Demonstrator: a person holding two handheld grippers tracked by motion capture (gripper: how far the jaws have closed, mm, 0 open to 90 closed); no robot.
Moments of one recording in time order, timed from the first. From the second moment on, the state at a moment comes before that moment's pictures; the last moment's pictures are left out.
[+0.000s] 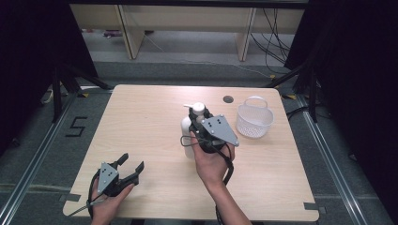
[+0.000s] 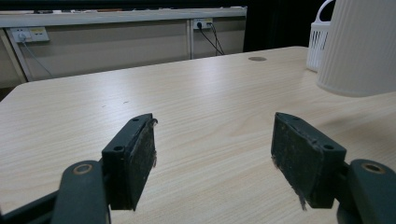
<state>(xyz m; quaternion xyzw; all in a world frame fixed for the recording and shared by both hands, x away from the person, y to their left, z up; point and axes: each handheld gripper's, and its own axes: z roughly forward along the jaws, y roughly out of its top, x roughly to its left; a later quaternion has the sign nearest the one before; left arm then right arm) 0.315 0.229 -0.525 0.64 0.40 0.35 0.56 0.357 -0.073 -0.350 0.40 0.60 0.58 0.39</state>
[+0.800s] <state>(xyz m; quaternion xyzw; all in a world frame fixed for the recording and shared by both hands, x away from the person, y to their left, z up) 0.315 0.228 -0.524 0.64 0.40 0.35 0.55 0.360 -0.128 -0.344 0.41 0.58 0.55 0.43</state>
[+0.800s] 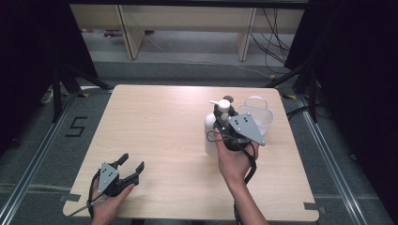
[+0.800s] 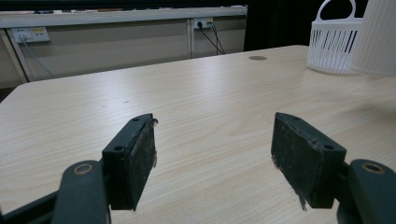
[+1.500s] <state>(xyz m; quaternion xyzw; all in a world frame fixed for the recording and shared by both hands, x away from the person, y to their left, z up) 0.315 0.228 -0.524 0.64 0.40 0.35 0.55 0.360 -0.165 -0.344 0.45 0.56 0.54 0.44</state>
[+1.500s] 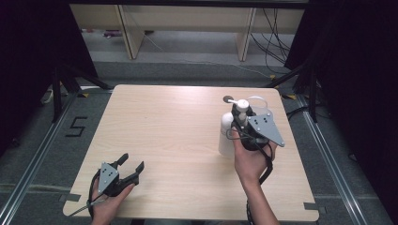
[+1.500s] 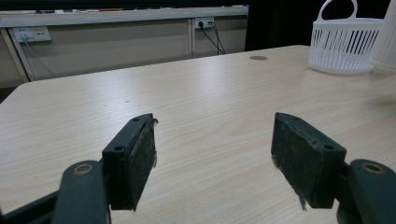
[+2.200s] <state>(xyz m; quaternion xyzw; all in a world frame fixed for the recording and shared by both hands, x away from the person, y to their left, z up) 0.315 0.228 -0.525 0.64 0.40 0.35 0.55 0.360 -0.196 -0.348 0.46 0.55 0.52 0.46</state>
